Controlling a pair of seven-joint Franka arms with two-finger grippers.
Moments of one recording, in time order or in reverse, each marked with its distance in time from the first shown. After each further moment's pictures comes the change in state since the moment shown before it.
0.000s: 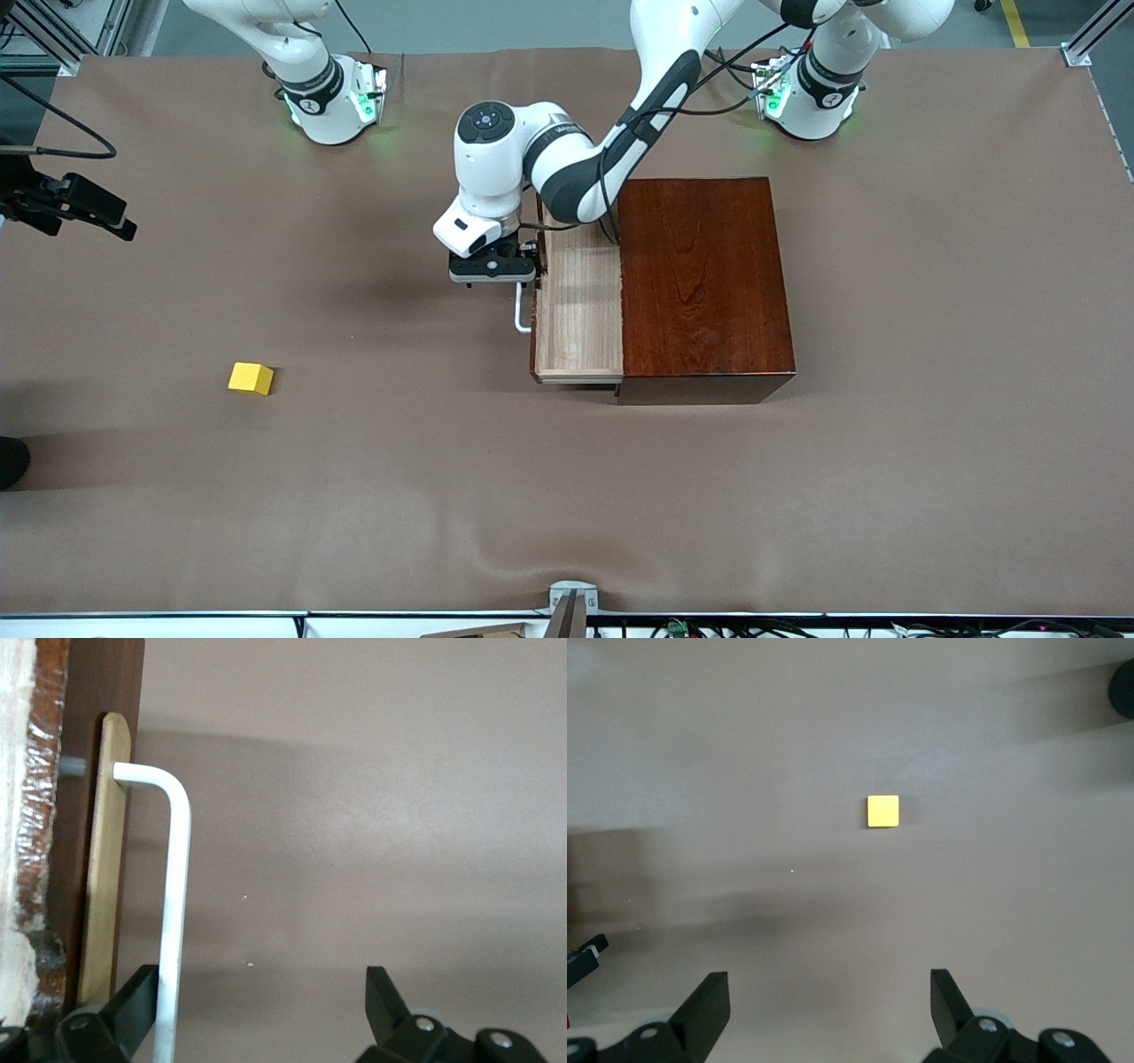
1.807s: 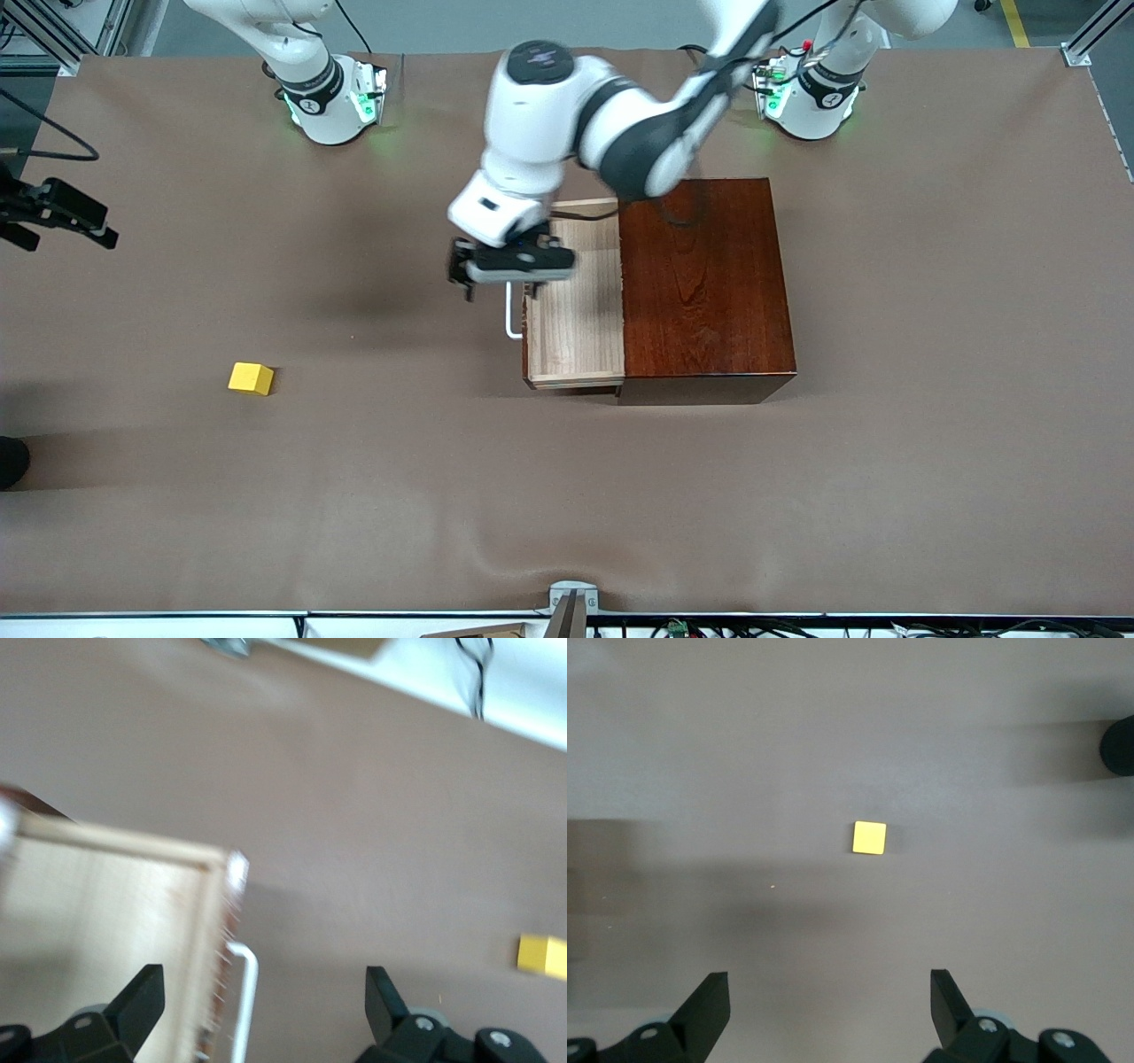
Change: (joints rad) left arm 0.199 -0.233 -0.007 0.049 -0.002 -0.090 0.001; right arm -0.037 0.029 -0.015 -0.016 -0.010 0.083 -0.167
